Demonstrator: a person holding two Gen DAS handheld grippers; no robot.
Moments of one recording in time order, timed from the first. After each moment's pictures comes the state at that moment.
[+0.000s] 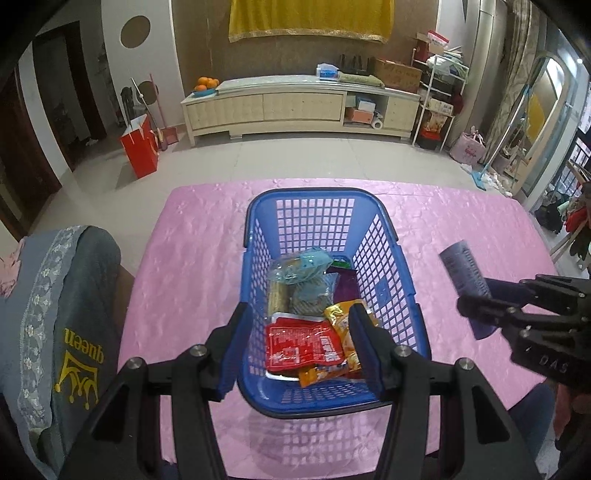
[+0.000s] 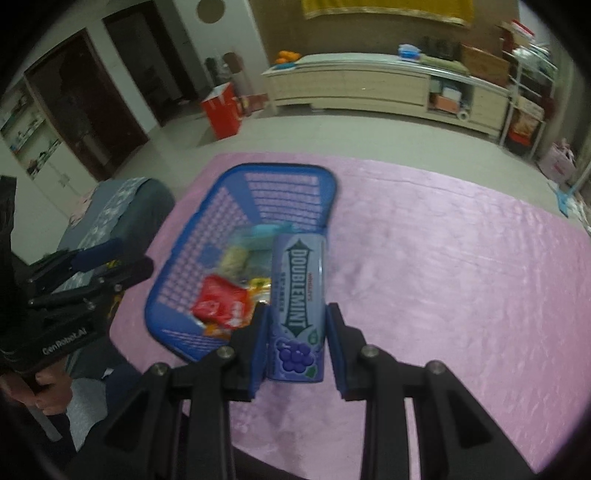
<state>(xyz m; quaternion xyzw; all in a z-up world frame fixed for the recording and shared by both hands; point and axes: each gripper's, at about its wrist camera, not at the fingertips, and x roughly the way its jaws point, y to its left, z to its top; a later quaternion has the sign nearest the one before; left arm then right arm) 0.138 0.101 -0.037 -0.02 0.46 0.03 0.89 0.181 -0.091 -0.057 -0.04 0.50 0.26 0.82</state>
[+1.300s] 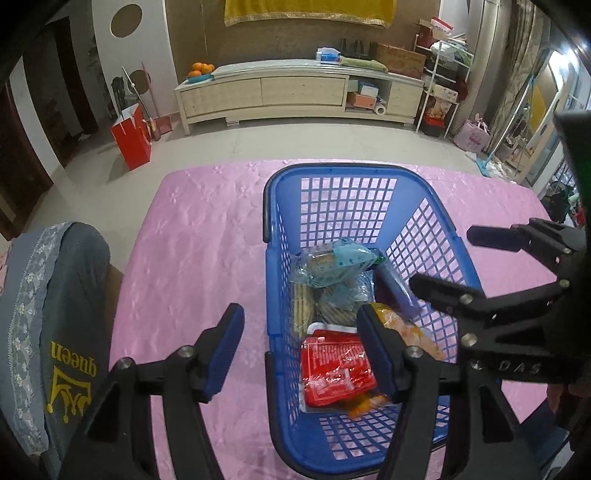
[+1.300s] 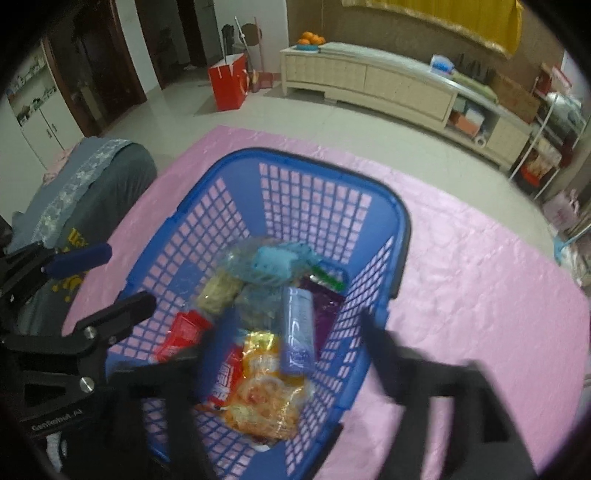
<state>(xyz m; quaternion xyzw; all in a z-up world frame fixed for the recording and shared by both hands) 0.172 0.135 -0.092 -0.02 0.48 0.02 0.88 0.226 -0.014 -0.100 -0.14 0.48 0.25 0.83</state>
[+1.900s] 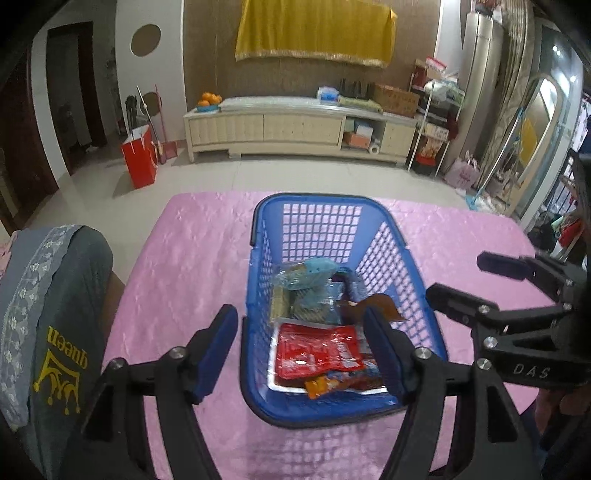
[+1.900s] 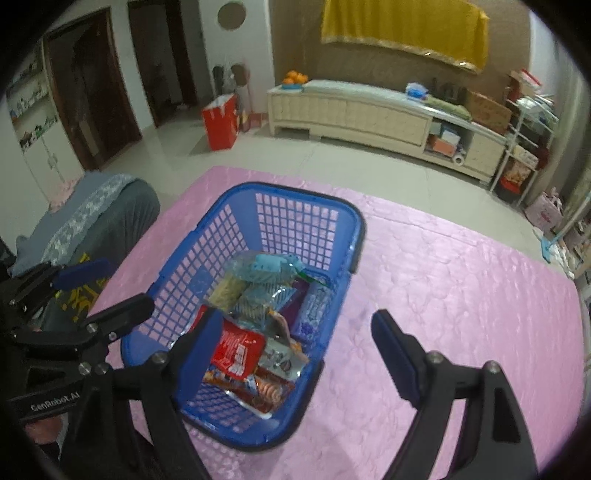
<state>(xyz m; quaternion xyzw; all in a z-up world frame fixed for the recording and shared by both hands) 0.109 0.107 -0.061 -0.05 0.40 0.02 0.92 0.164 -0.058 -0.065 -0.10 0.42 0.22 0.87</state>
